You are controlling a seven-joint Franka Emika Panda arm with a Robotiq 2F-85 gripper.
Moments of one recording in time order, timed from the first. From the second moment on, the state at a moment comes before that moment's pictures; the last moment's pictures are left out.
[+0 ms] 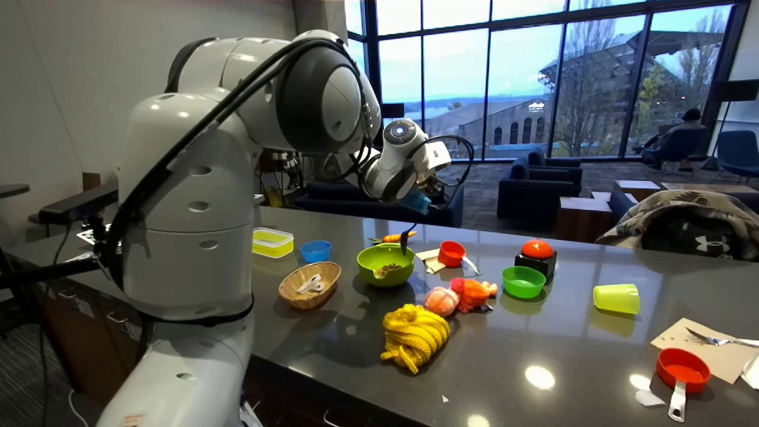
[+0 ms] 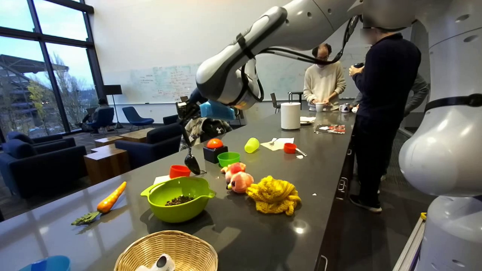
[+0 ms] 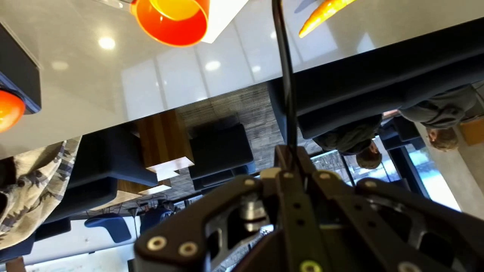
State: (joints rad) arm -0.61 0.23 0.94 -2.09 0.28 3.16 -0.15
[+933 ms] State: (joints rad) arm -0.64 0.20 1.07 -2.10 0.31 3.08 -0.15
